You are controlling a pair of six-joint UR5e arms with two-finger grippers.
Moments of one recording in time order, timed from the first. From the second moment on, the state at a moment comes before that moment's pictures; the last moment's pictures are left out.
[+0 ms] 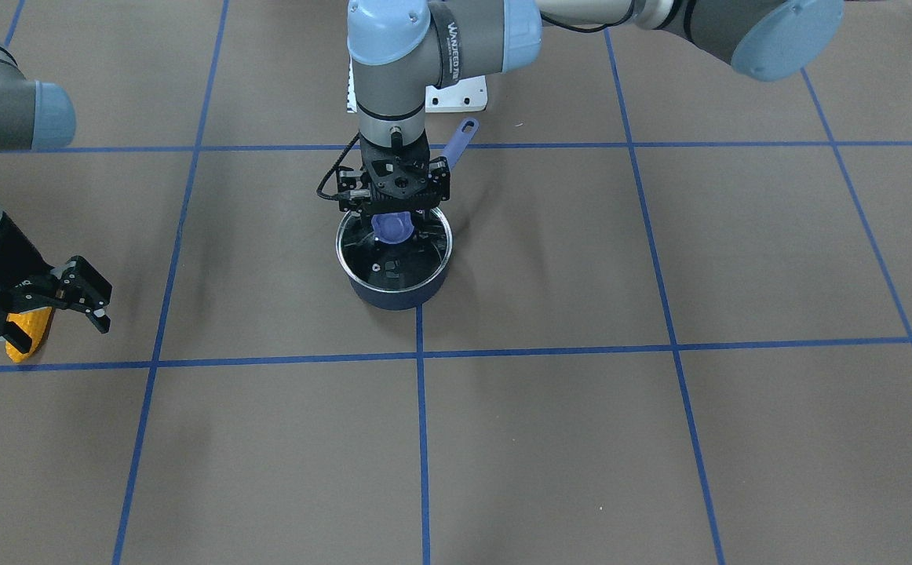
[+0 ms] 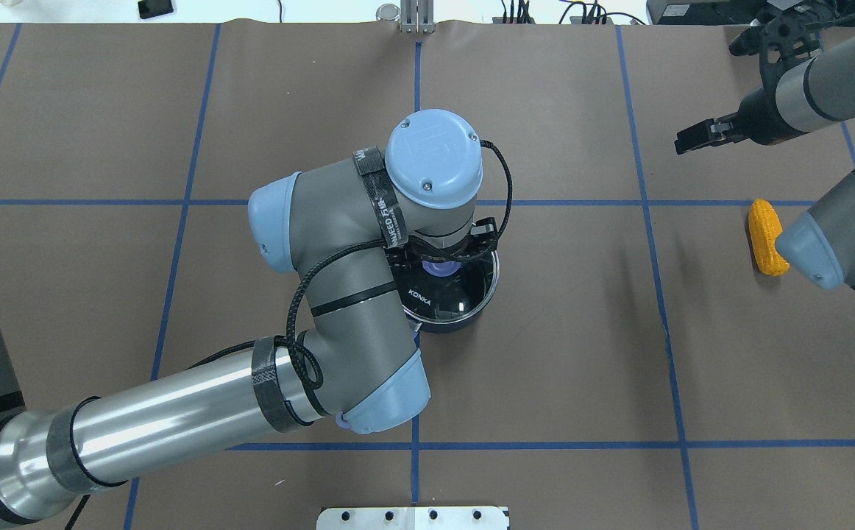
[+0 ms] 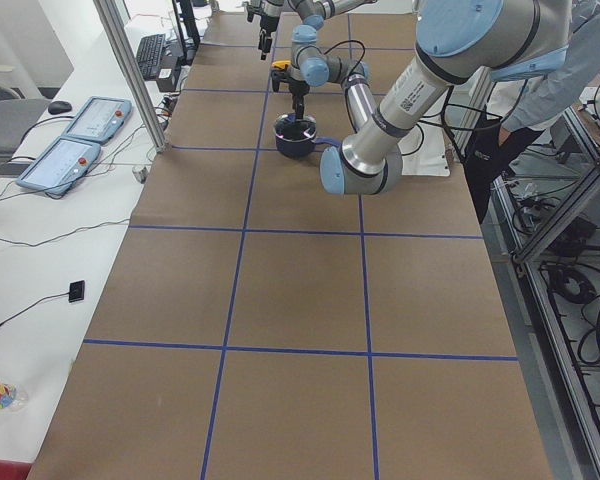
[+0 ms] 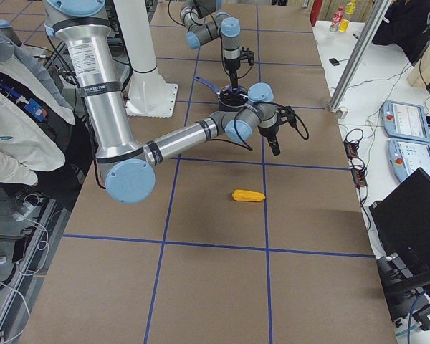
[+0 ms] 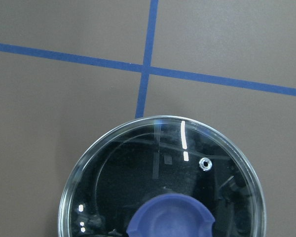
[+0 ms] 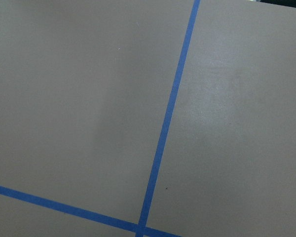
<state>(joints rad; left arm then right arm) -0.49 -2.56 -1.52 -1.46 -1.81 -1.38 1.03 -1.31 1.70 -1.14 2.04 0.66</state>
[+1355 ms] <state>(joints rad) -0.47 -2.55 -1.56 -1.46 -1.80 -1.33 1.02 -1.31 1.70 -1.14 2.04 0.66</state>
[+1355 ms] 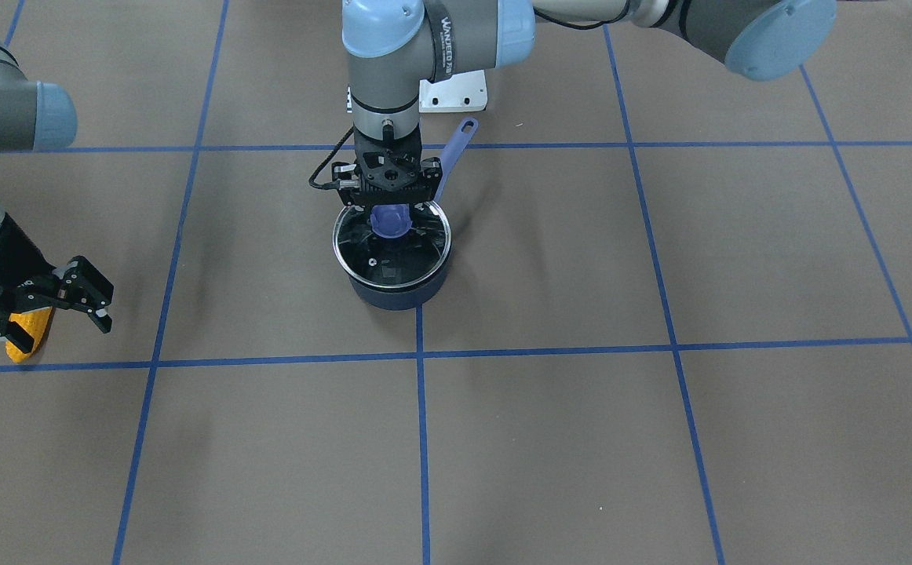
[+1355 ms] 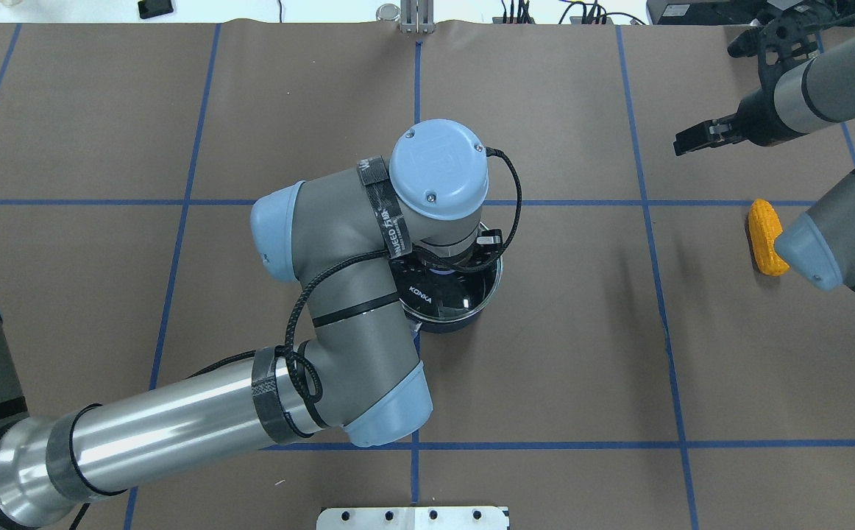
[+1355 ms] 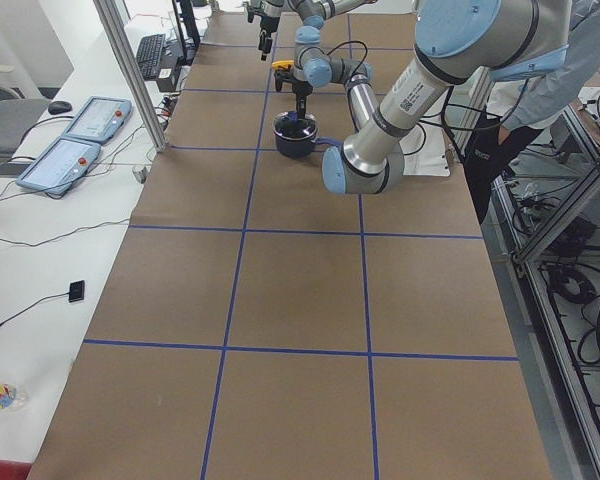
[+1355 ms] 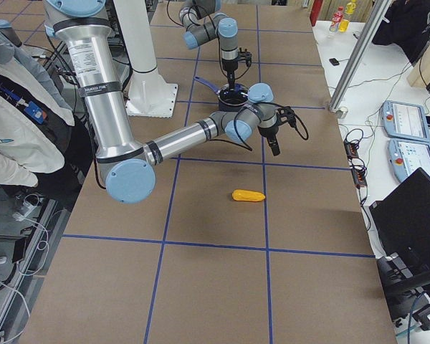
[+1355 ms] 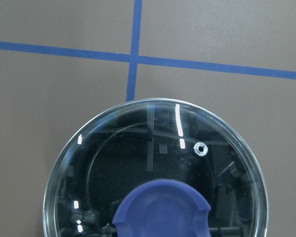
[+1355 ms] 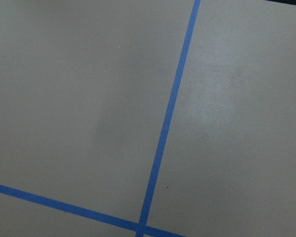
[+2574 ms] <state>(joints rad) -0.63 -1.89 -2.09 -1.51 -1.85 -0.70 1.01 -1.32 1.69 -1.13 2.02 0.66</state>
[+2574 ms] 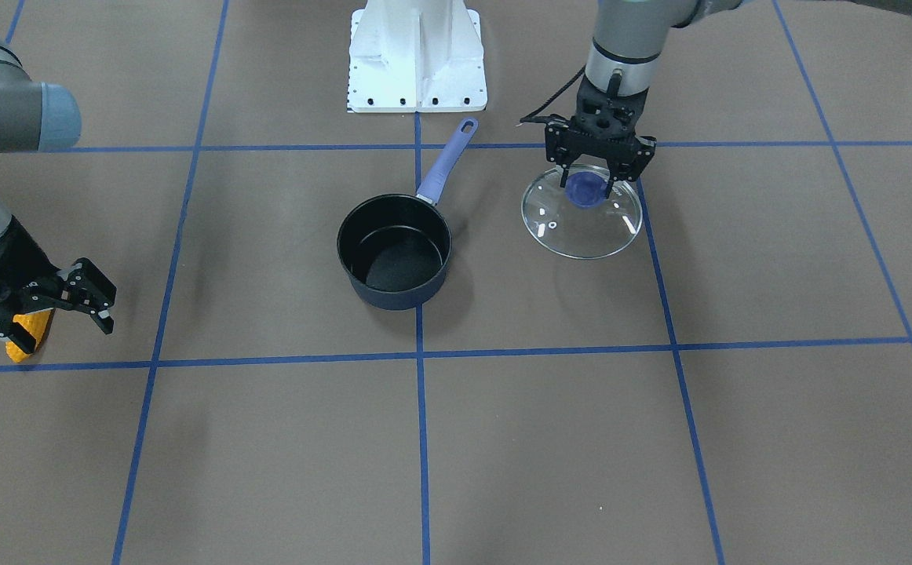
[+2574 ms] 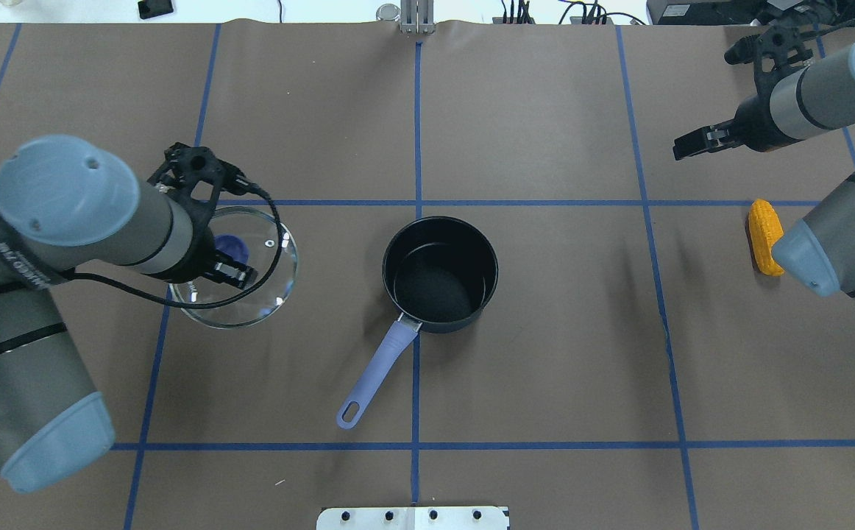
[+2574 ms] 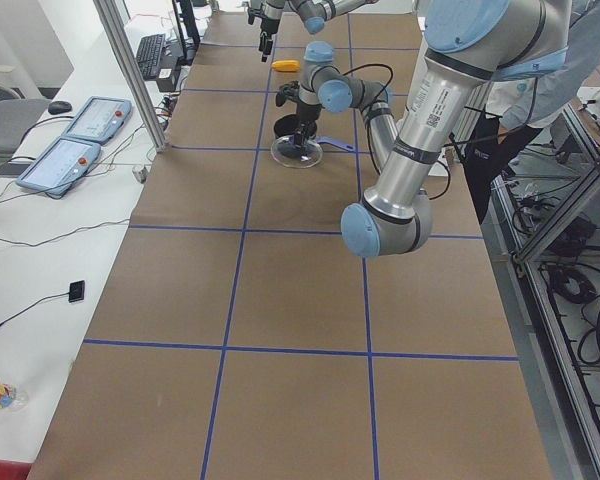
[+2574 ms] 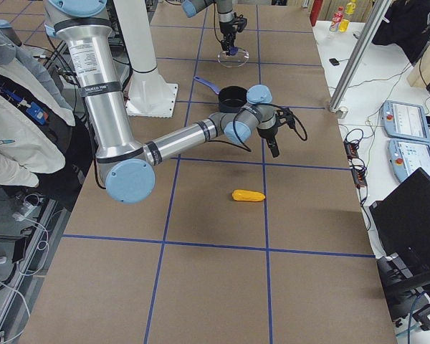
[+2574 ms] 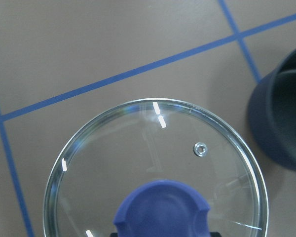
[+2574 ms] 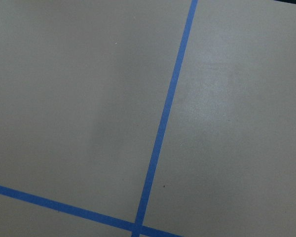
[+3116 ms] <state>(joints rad) -0.74 -1.60 -2.07 -1.72 -1.93 -0.44 1.00 -1.33 1.69 -1.13 2.00 0.66</state>
